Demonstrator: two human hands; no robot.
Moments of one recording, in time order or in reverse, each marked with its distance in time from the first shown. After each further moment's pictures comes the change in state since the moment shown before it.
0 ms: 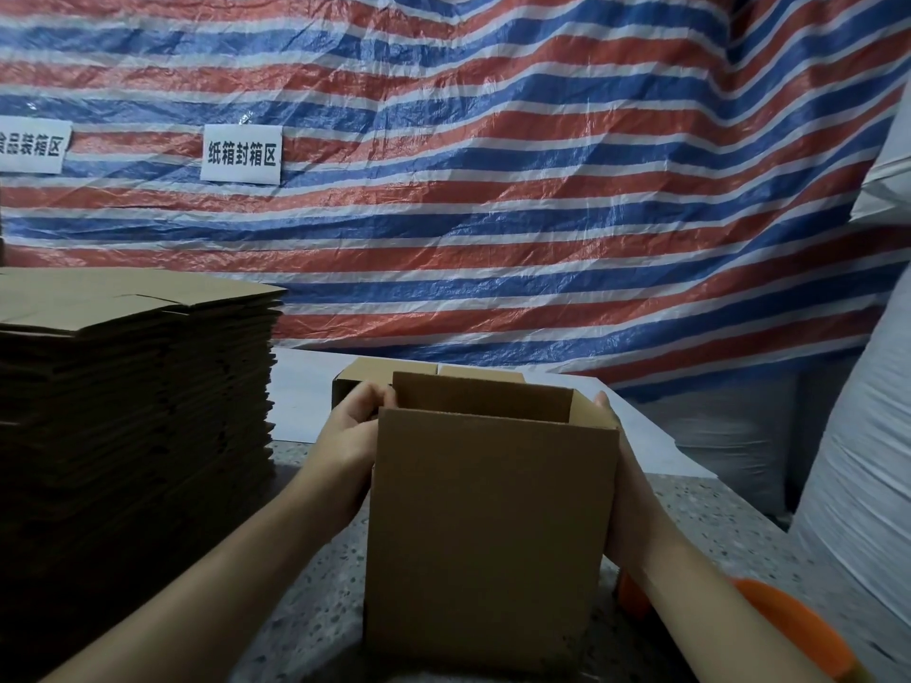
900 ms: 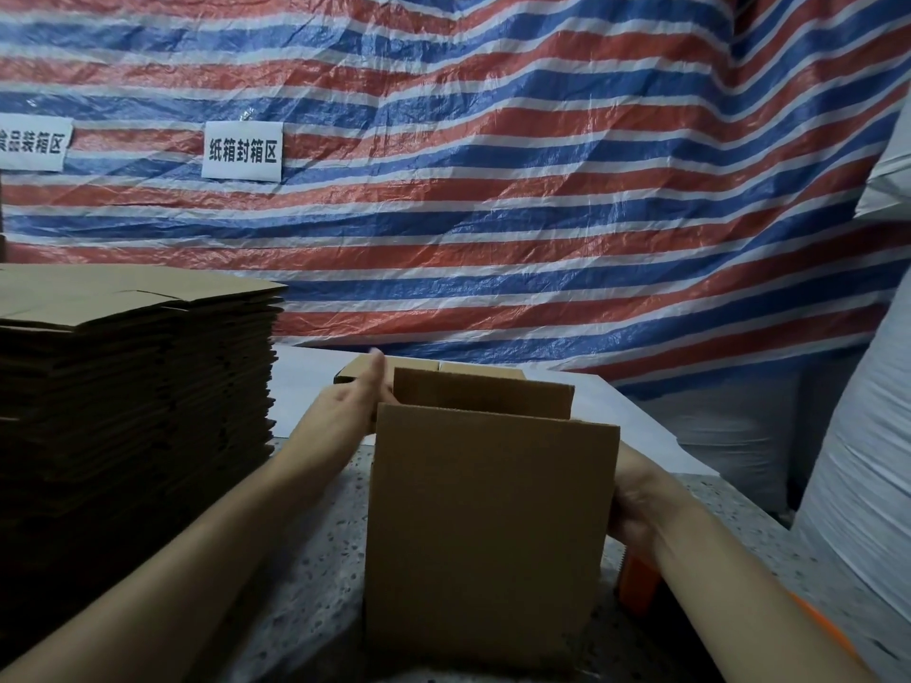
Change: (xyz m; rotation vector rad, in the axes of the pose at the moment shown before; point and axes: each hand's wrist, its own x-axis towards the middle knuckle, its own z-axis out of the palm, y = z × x) left_hand 0.005 0.014 -0.010 0.432 -0.009 0.111; right_hand -0.005 -0.021 0.004 -0.339 -0.152 0.068
